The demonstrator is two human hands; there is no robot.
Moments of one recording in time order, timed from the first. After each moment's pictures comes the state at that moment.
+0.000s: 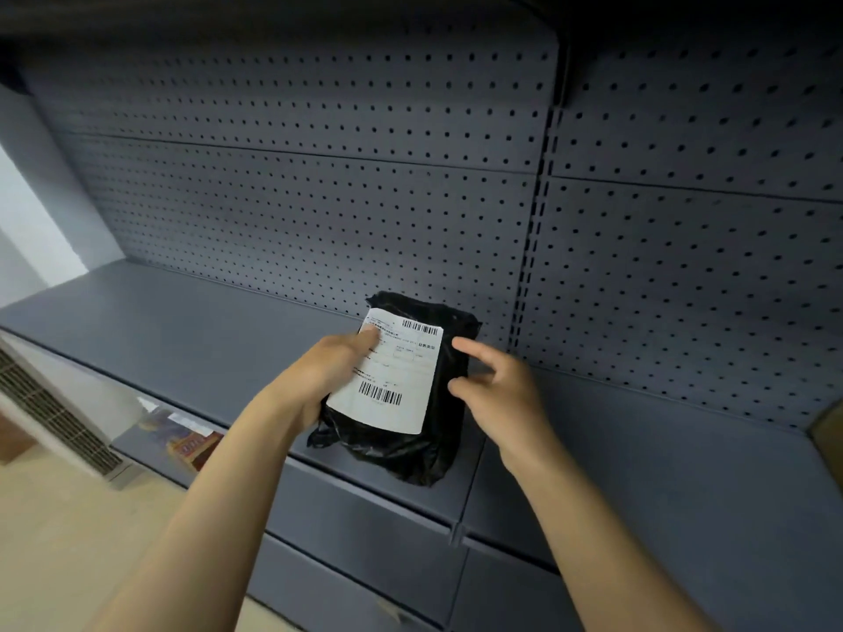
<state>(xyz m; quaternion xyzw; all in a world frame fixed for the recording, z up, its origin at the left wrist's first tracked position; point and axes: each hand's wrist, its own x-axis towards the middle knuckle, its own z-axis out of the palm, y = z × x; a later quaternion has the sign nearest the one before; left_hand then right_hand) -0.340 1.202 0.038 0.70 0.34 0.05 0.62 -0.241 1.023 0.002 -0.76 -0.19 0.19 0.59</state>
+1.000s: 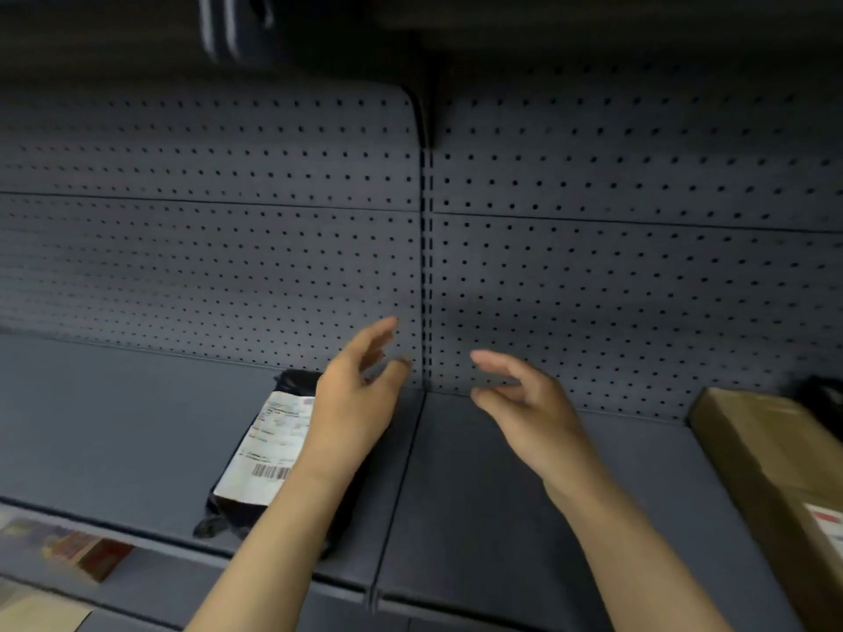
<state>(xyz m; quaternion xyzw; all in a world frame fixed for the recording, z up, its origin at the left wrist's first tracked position) -0.267 1.088 0.048 0.78 0.20 0.25 0.54 -0.204 0.916 0.040 -0.79 -0.17 0.10 0.57</state>
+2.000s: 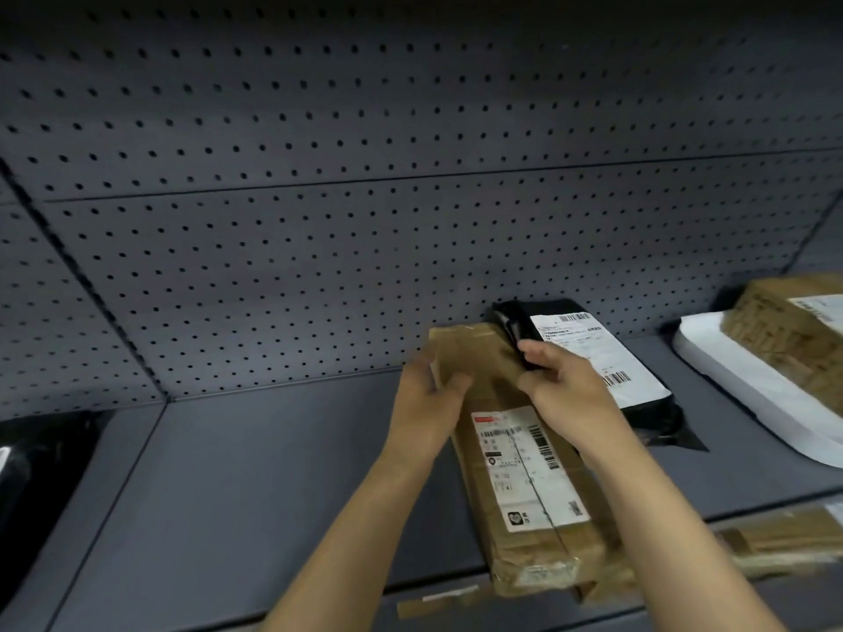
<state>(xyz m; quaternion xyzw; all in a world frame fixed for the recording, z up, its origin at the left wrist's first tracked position) -0.156 0.754 0.001 0.77 0.09 -0.02 0.64 -0.149 0.596 0.017 -0.86 0.05 0.00 0.51</state>
